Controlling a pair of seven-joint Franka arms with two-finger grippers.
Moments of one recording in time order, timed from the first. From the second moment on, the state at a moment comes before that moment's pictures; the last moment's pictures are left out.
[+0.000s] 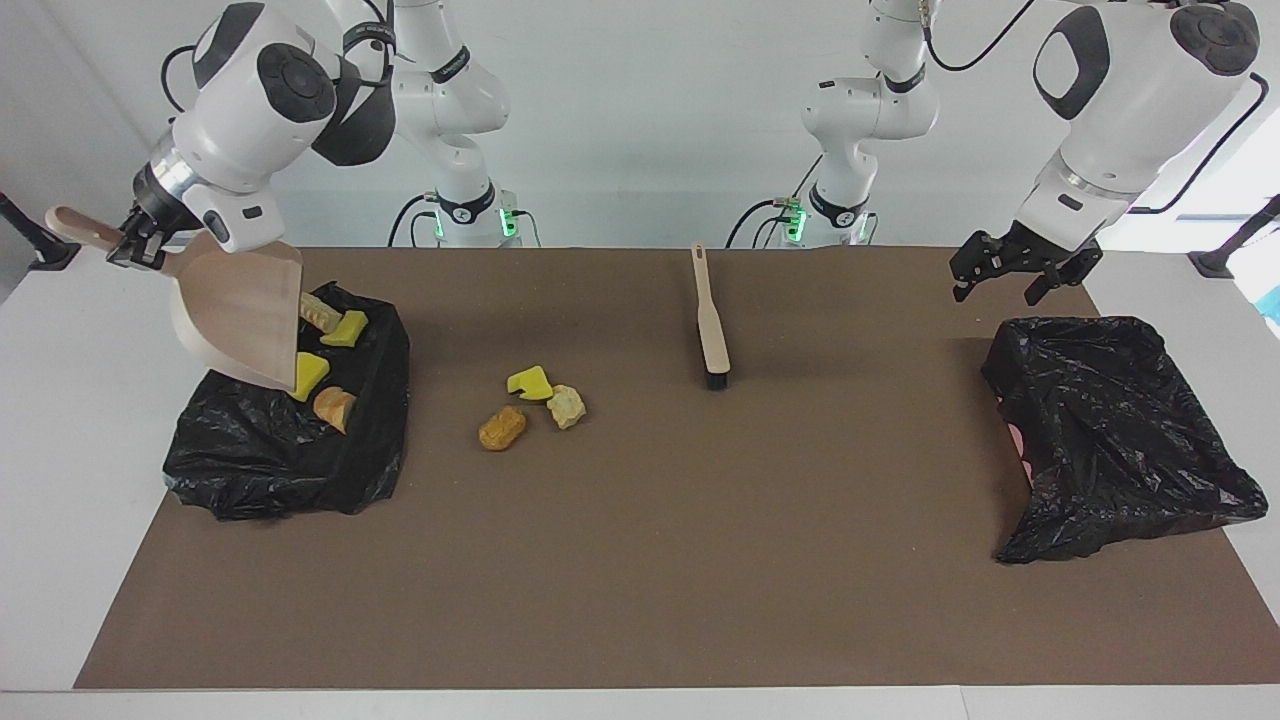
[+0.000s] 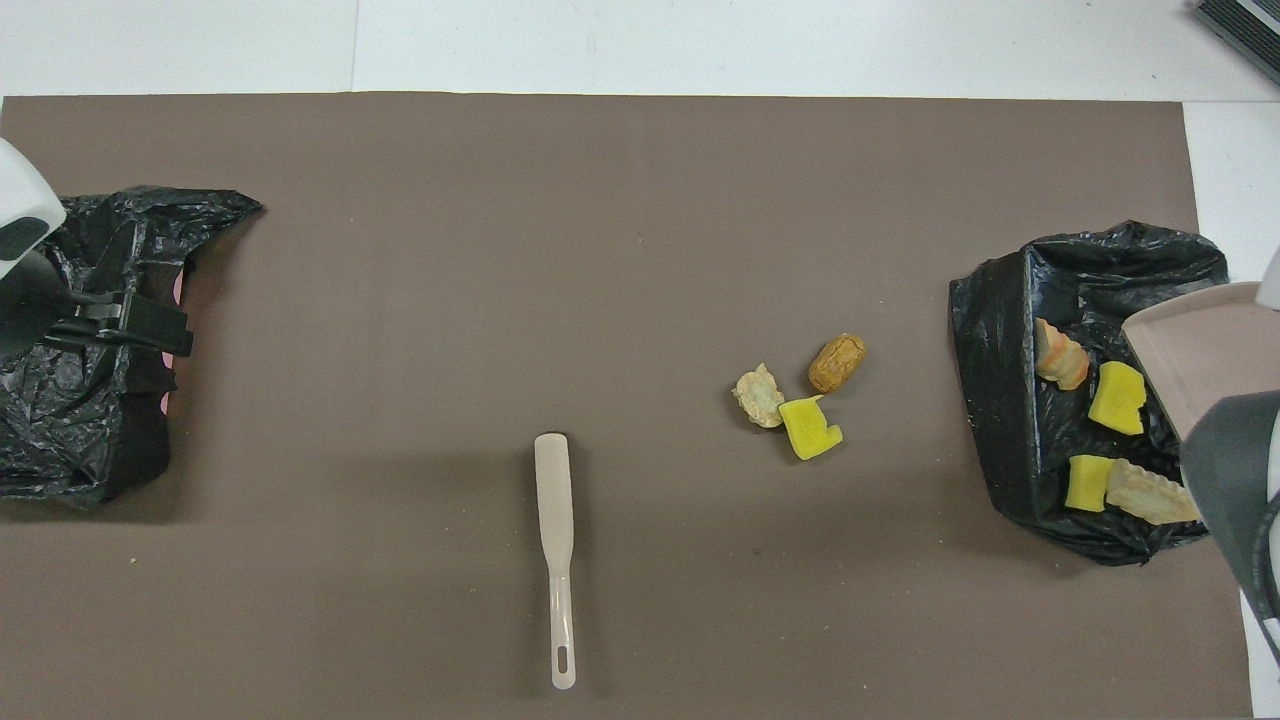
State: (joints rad) left arm -0.08 0.01 0.03 -1.64 -0.03 1.61 0.05; right arm 0.01 -0.06 0.01 -1.76 -0.90 1.61 -1.53
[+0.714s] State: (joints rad) left arm -0.08 0.01 0.03 -1.64 -0.03 1.61 0.05; right arm 0.13 -0.05 0.10 -1.71 -0.28 1.44 -0.41
